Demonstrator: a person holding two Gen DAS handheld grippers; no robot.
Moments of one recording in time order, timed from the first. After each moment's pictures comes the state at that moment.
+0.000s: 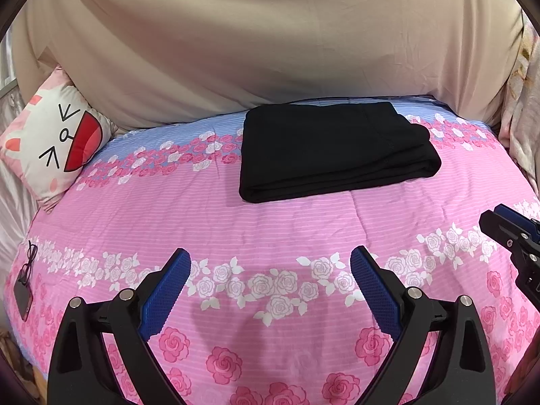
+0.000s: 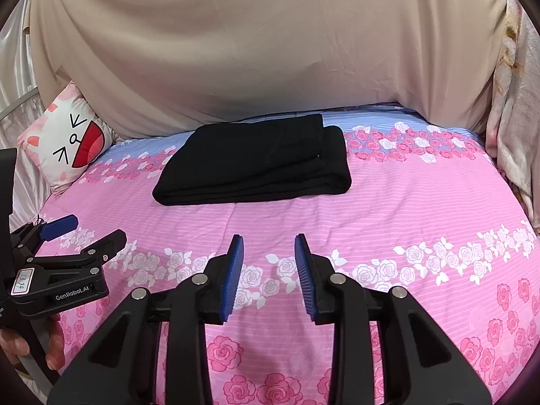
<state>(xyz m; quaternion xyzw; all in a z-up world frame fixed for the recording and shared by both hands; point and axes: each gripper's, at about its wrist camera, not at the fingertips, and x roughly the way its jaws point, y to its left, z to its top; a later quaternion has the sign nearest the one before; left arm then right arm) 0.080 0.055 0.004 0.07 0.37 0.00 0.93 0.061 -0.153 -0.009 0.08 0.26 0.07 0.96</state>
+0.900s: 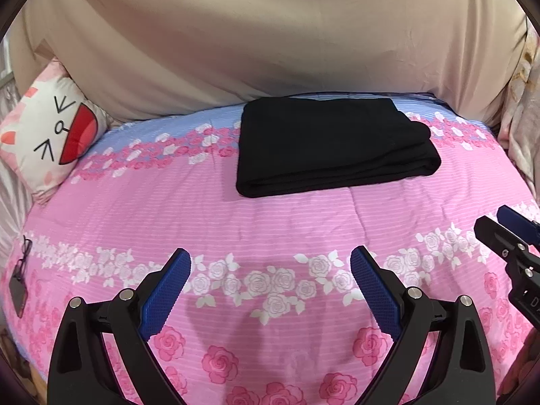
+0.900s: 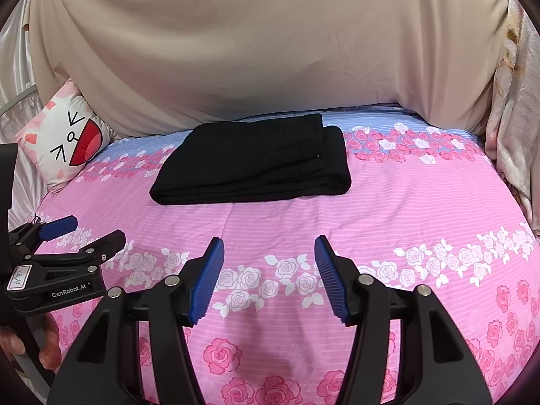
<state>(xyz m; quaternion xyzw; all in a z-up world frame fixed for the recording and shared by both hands) 0.085 0.061 0.000 0.06 0.39 -0.02 0.92 0.063 -0.153 -0.011 0.07 0.26 0.07 0.96</state>
